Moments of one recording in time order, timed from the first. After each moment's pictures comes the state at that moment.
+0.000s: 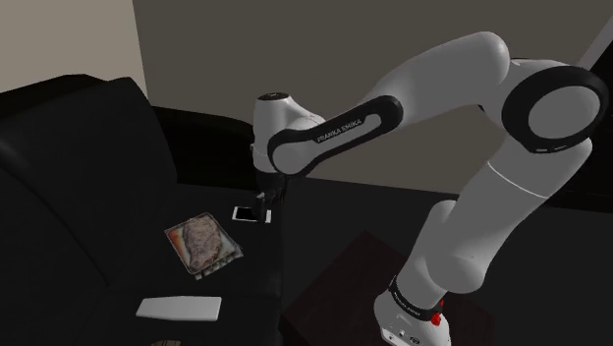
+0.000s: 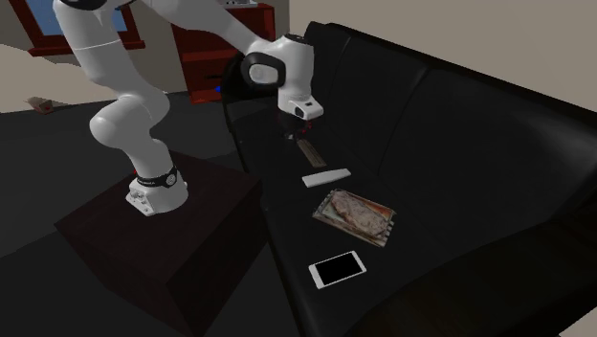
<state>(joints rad) 0.25 -0.13 0.13 -2.40 -0.01 2.20 0.02</state>
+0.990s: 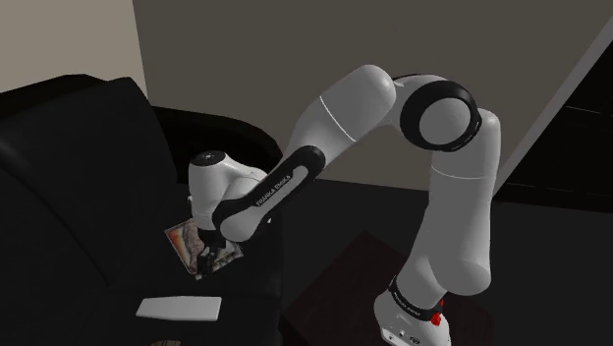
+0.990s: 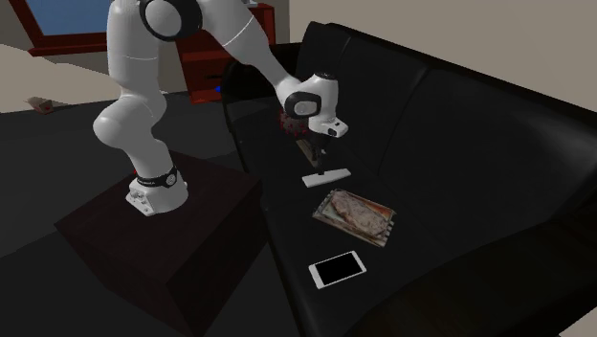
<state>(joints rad) 0.38 0.36 0.22 -2.15 -0.14 2.46 0.08</state>
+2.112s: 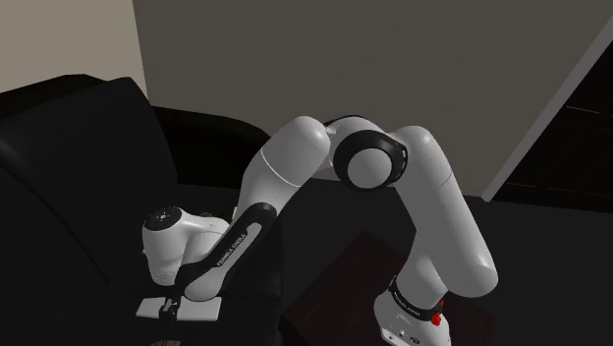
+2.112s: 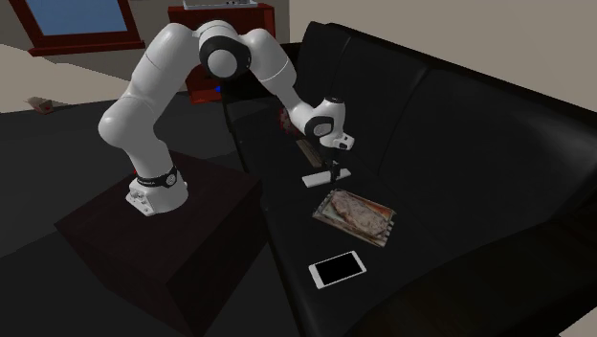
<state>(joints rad) 0.53 0.76 0.20 -1.83 -0.26 2.56 0.11</state>
